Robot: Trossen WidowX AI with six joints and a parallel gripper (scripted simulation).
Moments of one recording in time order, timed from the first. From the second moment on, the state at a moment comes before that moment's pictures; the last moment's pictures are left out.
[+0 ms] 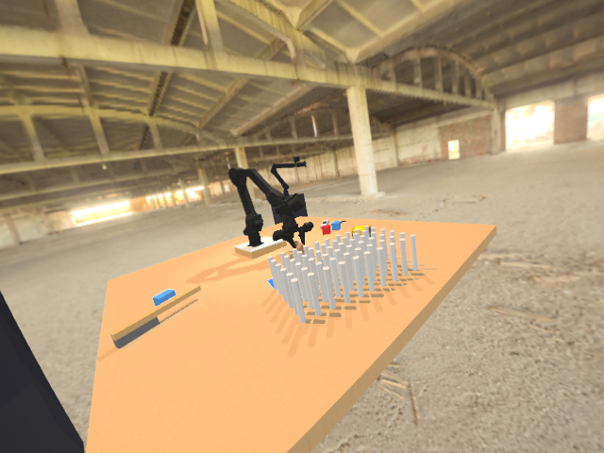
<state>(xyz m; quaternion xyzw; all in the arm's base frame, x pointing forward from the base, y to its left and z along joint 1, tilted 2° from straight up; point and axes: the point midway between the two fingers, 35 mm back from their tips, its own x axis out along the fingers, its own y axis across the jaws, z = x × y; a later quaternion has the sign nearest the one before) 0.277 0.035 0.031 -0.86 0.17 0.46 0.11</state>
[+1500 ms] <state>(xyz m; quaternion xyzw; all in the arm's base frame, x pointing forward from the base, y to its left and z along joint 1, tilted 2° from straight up) 0.247 0.045 0.159 -0.86 0.17 0.46 0.11</state>
